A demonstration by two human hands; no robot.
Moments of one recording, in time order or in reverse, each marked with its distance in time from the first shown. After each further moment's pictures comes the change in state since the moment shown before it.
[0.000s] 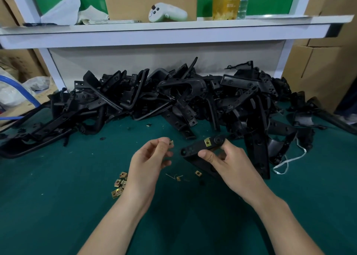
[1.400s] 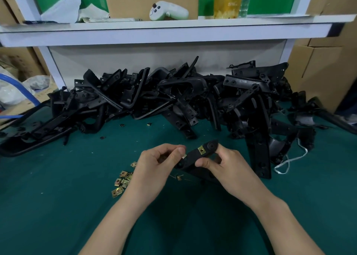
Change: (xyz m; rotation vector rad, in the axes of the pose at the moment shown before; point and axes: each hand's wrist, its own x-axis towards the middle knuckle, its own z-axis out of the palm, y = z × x) left_hand -0.006 0.007 -0.003 0.438 -0.206 0.129; right_hand 0.001 -0.001 0.007 -0.108 -0.076 -0.046
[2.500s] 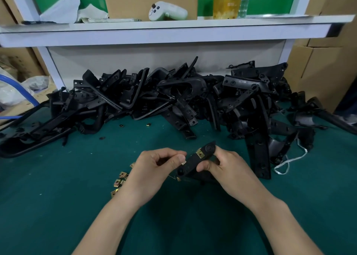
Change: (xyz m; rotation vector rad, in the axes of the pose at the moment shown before) left_hand 0.002 -0.002 -0.009 0.005 -0.124 -0.011; right_hand 0.000 0.003 0.002 -0.131 -0.005 -0.044
